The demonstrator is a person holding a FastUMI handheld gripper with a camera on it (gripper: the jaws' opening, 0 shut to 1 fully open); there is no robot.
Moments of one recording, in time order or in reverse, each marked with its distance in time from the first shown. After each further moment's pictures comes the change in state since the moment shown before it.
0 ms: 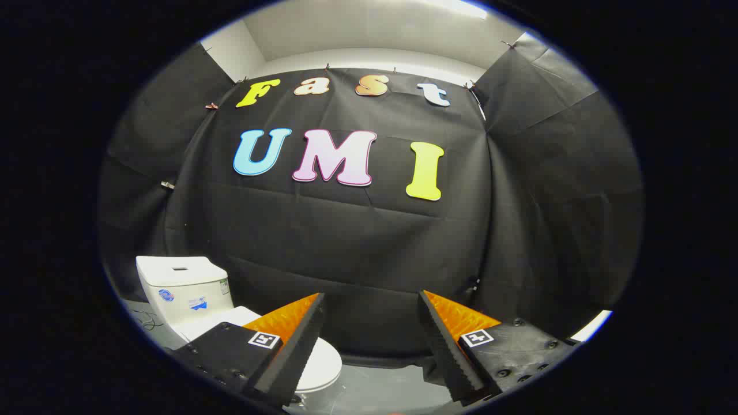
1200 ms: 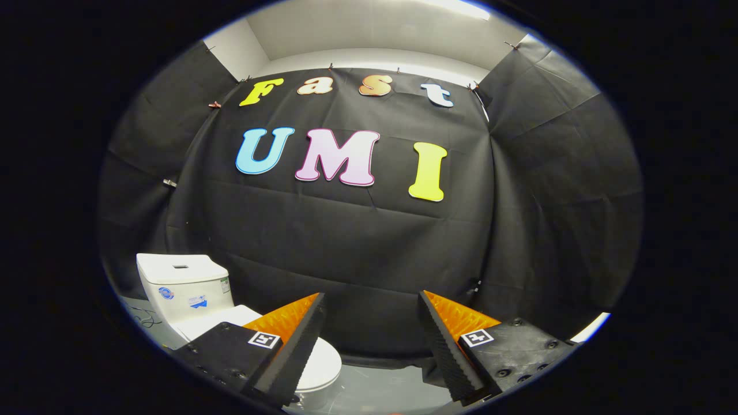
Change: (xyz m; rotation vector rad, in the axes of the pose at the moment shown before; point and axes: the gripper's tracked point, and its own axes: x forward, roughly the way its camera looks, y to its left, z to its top) arm 0.004 0.002 0.003 -0.019 -0.012 0.015
